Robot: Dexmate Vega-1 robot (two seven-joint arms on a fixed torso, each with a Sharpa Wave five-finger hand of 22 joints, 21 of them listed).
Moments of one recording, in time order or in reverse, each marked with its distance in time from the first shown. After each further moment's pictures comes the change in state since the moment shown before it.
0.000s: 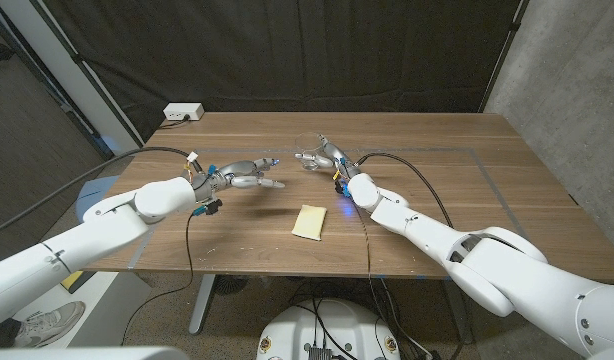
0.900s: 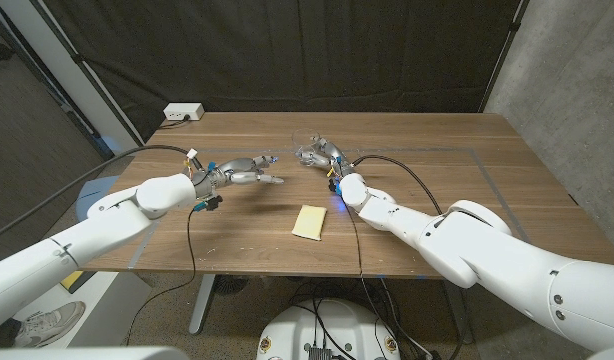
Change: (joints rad) left arm -0.058 -0.030 0.030 0.062 -0.018 -0.018 -0.030; left_hand 0.000 0.000 -0.014 0.014 0.007 0.005 0.005 0.000 0.002 -0.013 0.013 0.000 0.005 -0.009 0.002 0.000 0.005 0.006 -0.005 -0.006 0.000; right arm 0.108 0.167 0.009 0.342 0.066 0.077 -0.107; right_hand 0.209 0.147 0.017 0.003 -0.023 0.453 -0.113 0.171 -0.012 0.246 -0.224 0.102 0.006 0.197 -0.090 0.015 0.011 0.108 -0.082 0.021 0.012
